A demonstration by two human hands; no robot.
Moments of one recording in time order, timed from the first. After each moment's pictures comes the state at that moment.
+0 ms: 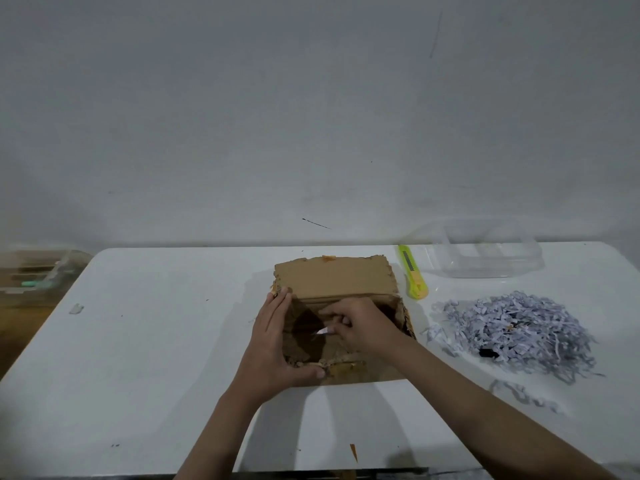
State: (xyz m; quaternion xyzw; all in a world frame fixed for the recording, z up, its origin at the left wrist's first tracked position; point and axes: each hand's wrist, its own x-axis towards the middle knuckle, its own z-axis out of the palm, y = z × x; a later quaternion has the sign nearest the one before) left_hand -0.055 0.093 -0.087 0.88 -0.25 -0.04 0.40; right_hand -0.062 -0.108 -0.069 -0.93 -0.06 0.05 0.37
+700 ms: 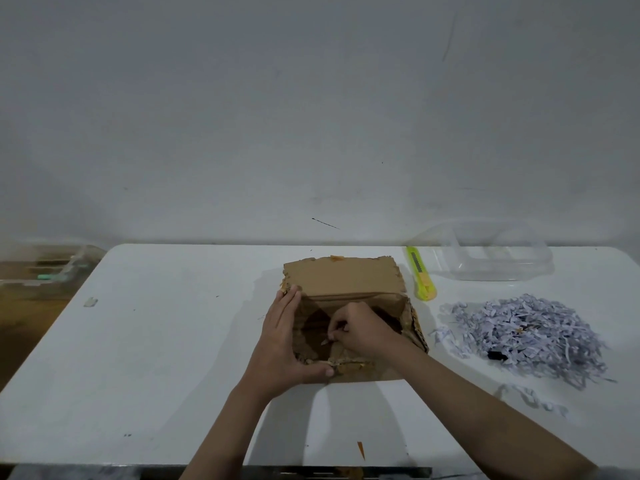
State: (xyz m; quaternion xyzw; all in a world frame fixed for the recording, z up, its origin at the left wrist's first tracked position) left_hand -0.055 0.094 -0.088 0.89 -0.25 -0.03 0.39; right_hand -0.055 -0.093 -0.077 -0.93 0.00 0.13 0.35
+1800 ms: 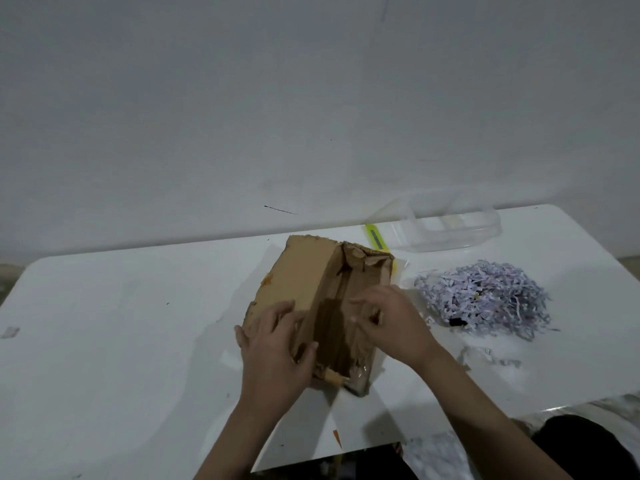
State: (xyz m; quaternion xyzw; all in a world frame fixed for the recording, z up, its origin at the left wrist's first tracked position) left_hand -0.088 0.048 -0.068 0.92 -0.19 0.01 0.34; right_hand -0.121 -0.157 -0.064 -0.94 0.06 -0.09 0.34
